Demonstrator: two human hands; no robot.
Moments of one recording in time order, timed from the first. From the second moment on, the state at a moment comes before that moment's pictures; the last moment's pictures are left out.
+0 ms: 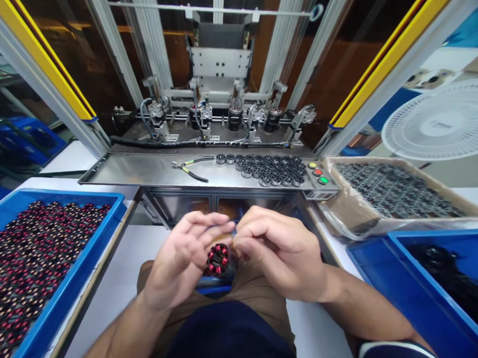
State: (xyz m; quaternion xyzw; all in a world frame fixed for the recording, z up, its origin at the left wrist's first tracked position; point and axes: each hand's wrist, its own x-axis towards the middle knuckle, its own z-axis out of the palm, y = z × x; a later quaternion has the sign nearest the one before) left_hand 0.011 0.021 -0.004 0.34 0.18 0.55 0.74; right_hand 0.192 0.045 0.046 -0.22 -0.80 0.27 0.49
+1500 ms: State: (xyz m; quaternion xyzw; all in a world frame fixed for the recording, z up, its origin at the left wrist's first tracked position) left_hand 0.005 0.034 -0.018 0.48 0.20 0.63 0.57; right_hand 0.160 0.030 -0.007 -0.21 -0.39 0.76 0.48
